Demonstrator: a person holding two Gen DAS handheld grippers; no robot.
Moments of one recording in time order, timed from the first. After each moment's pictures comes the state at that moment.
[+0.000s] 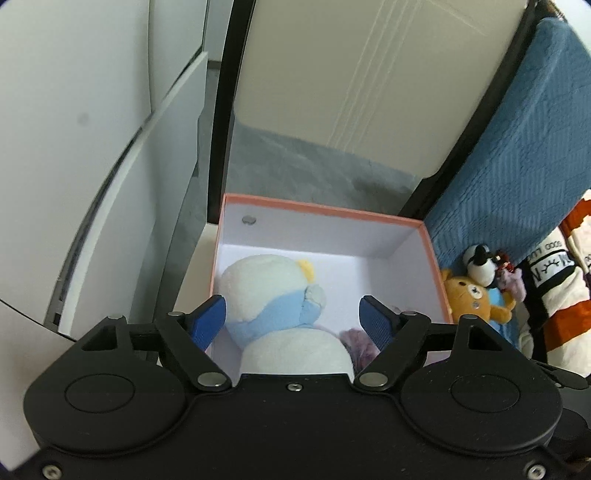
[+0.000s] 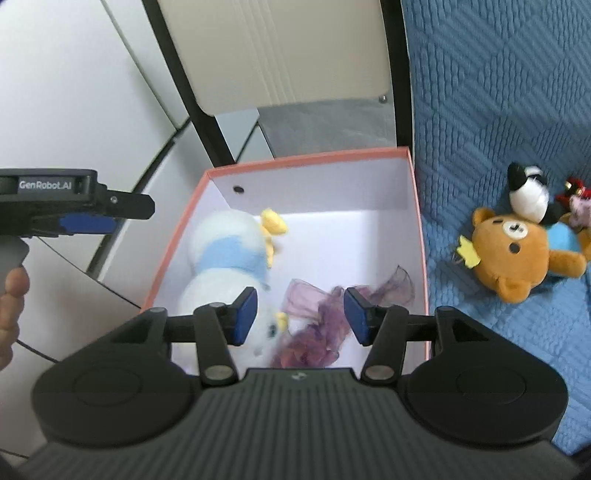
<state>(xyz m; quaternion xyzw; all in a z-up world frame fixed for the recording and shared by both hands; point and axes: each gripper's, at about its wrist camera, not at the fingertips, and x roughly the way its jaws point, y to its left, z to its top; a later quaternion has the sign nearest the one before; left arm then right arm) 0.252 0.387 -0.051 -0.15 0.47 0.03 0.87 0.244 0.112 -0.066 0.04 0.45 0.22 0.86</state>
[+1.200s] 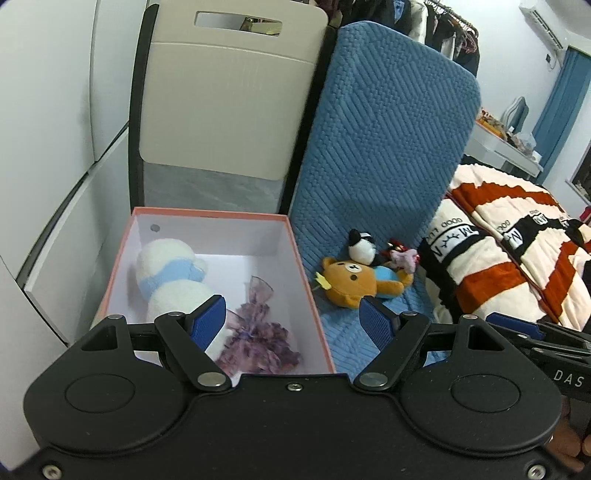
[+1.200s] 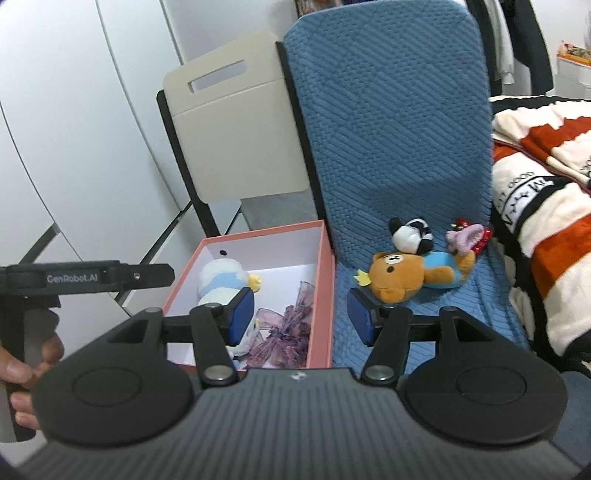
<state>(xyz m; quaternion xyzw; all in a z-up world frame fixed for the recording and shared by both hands) 0.091 0.212 0.032 -0.12 0.37 -0.03 0.92 0.108 -0.054 0.029 0.08 0.32 0.18 0.93</state>
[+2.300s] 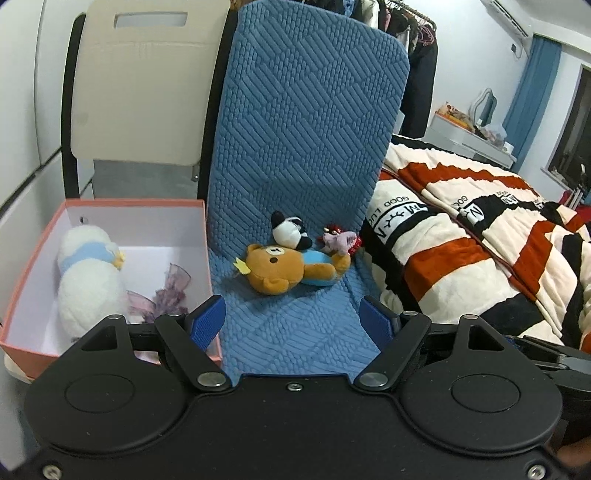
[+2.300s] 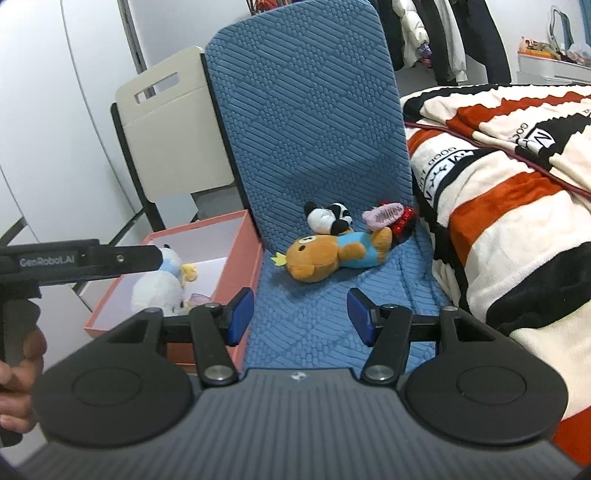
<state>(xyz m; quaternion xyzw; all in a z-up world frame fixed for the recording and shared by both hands) 0.068 0.075 -0.008 -0.10 0.34 -0.08 0.93 0.081 -0.175 -0.038 0.10 0.30 0.14 0.94</state>
